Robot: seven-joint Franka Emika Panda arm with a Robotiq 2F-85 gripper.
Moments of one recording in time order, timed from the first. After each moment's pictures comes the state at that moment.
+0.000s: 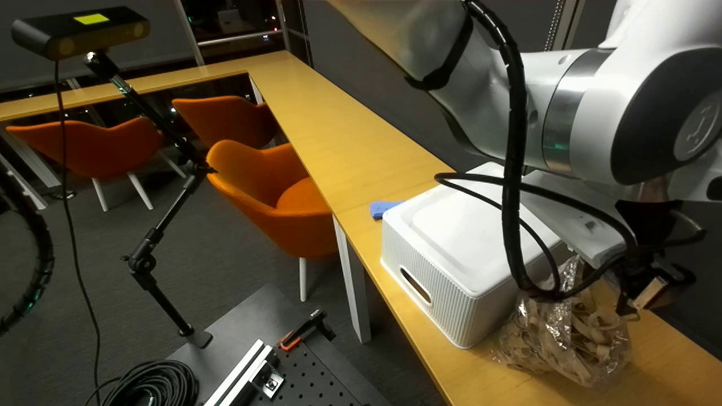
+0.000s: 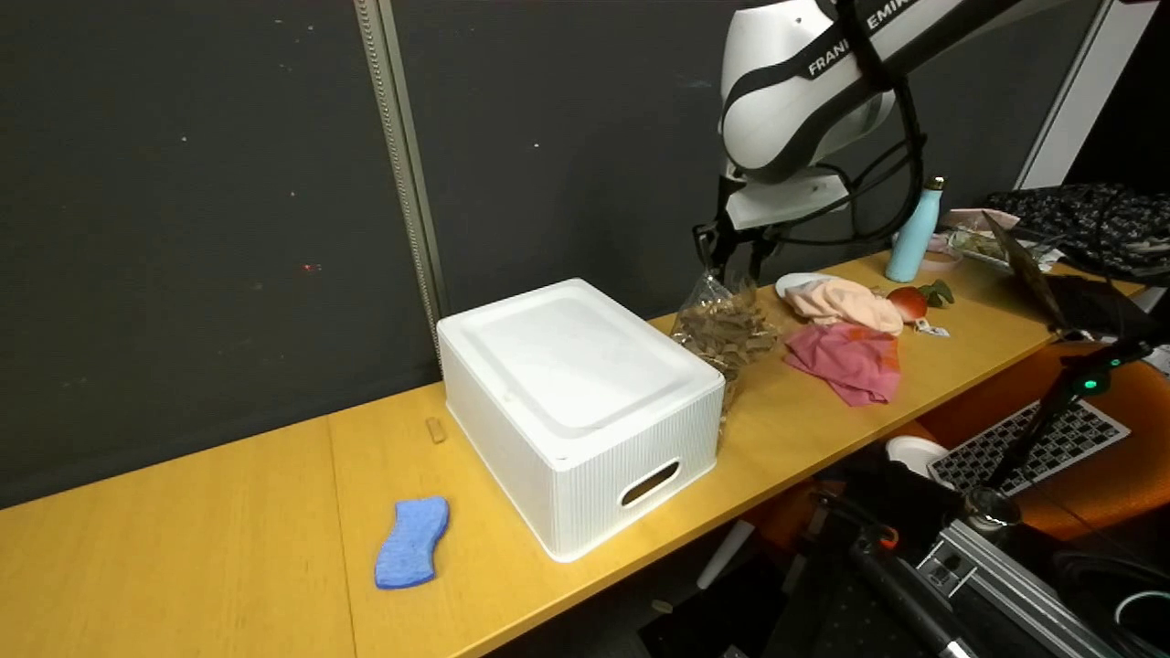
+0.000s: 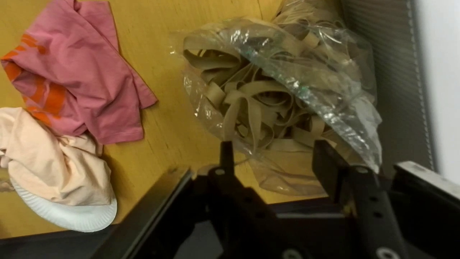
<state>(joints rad) -0.11 0.27 -0.23 -1.98 -0.19 2.36 0.42</state>
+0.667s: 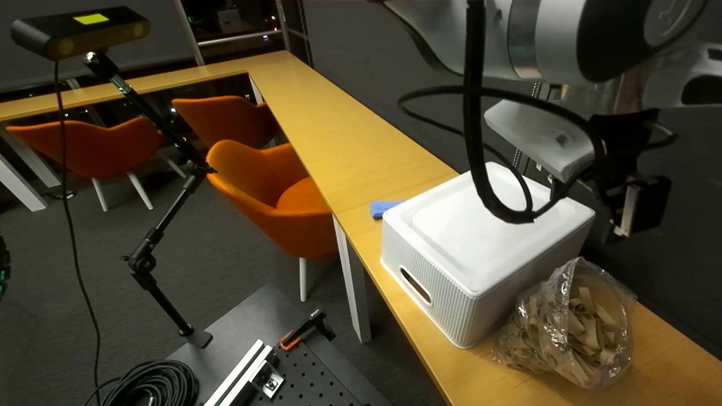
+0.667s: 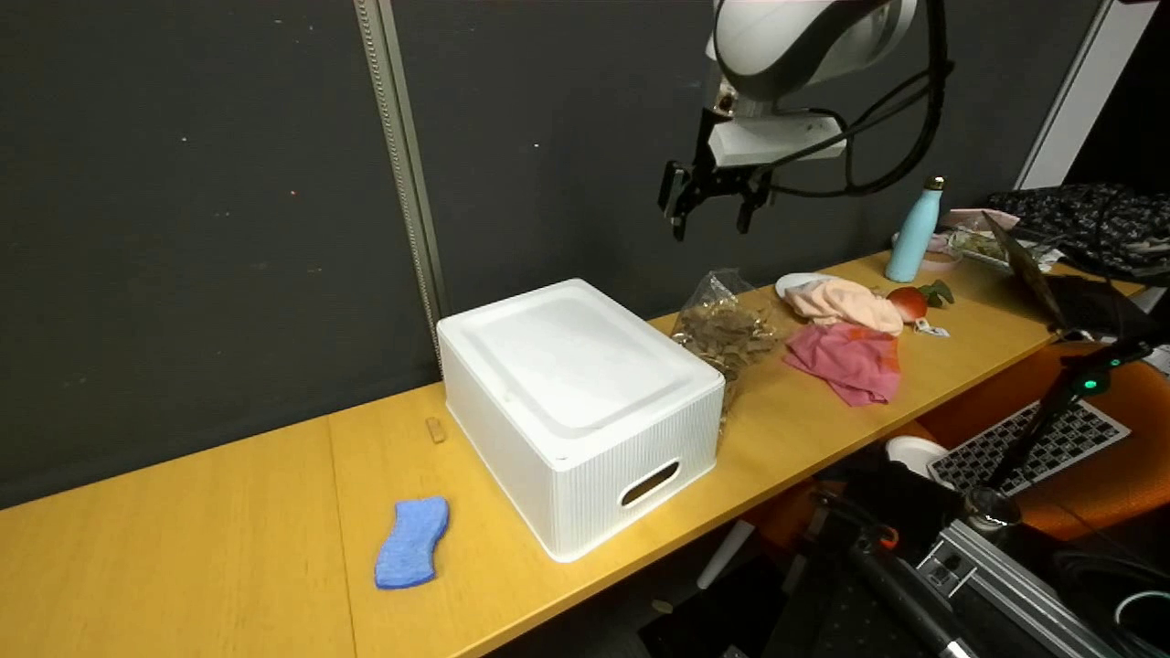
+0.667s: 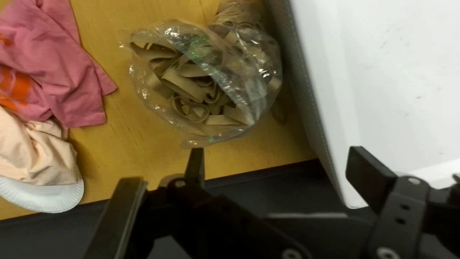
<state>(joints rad) -0.08 0.14 -0.17 -1.97 -0.12 2.28 0.41</state>
